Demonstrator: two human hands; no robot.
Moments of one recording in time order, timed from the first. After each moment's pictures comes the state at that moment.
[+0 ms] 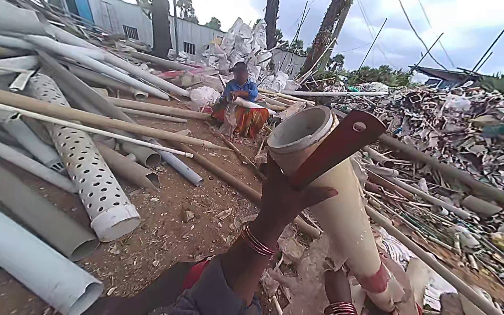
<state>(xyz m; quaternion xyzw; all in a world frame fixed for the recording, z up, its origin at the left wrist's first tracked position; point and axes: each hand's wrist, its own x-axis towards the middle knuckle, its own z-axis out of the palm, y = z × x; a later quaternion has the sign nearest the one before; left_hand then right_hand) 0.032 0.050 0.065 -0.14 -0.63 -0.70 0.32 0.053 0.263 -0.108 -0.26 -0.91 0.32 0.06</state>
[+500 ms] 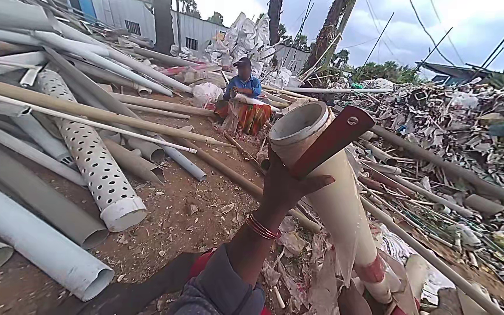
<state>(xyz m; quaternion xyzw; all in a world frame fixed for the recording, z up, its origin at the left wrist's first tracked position) 0.033 0.050 0.065 -0.11 -0.64 -0.71 0.29 0.118 0.273 -0.090 -0.25 -0.96 0.15 -0.04</state>
